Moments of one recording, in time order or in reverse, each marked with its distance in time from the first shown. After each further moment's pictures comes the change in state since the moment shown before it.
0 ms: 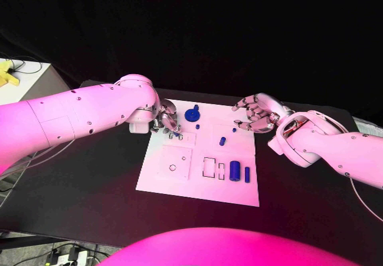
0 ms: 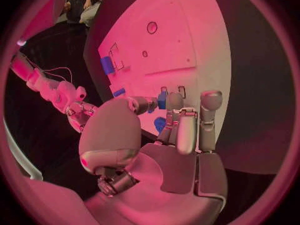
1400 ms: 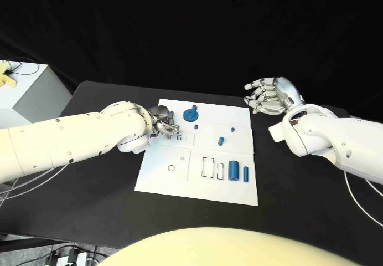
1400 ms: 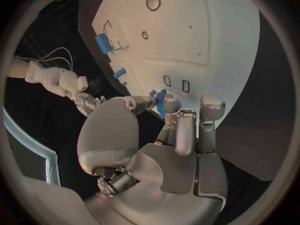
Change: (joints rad) left arm -0.082 -0.132 -0.038 0.202 -0.026 -0.524 0.048; left_hand -0.038 -0.036 0.017 0.002 0.004 0.070 -0.019 -0.010 0.000 0.149 -0.024 0.058 0.151 0.002 -0.023 0.016 0.000 -0.016 0.055 -0.026 0.063 0.089; right arm 0.016 0.015 0.001 -0.097 0.494 -0.159 0.252; right_hand -0.043 0.014 0.101 -0.087 0.004 -0.019 0.011 0.054 0.020 -0.298 0.014 -0.531 -0.623 -0.289 0.012 -0.679 -0.540 0.134 -0.322 0.007 -0.871 -0.477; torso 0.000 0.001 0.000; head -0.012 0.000
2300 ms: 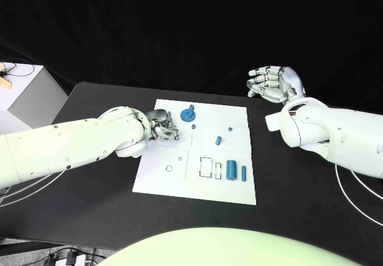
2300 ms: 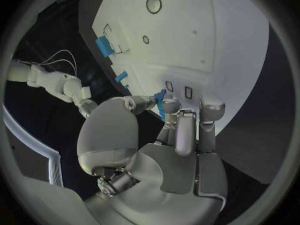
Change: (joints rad) left arm -0.019 0.001 -0.005 0.005 -0.014 -0.016 0.026; left_hand -0.005 -0.005 0.000 0.000 -0.004 0.011 -0.004 -0.018 0.065 0.016 -0.003 0.000 0.008 0.000 0.000 0.000 0.000 0.000 0.005 0.002 0.000 0.002; right arm 0.015 0.031 0.001 -0.060 0.239 -0.031 0.163; right_hand -0.072 0.040 0.027 -0.102 -0.010 -0.011 0.001 0.020 -0.020 0.039 0.042 -0.377 -0.463 -0.034 0.051 -0.529 -0.222 -0.001 -0.087 0.052 -0.250 -0.260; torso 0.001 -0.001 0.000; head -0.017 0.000
